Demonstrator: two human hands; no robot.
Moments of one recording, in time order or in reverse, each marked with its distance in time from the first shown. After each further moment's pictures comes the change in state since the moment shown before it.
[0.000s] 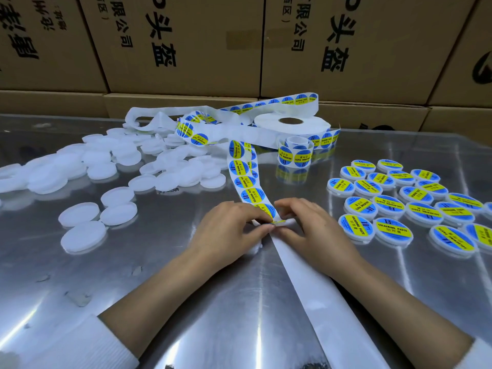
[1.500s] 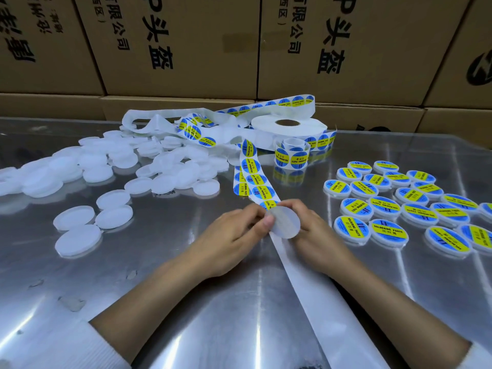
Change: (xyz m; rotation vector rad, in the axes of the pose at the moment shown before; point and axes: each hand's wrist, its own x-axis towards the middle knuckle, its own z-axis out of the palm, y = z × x) left_hand -0.003 0.001 0.000 -0.239 -0.197 -0.003; right_hand 0.003 0.000 0.001 0.266 -0.112 0.233
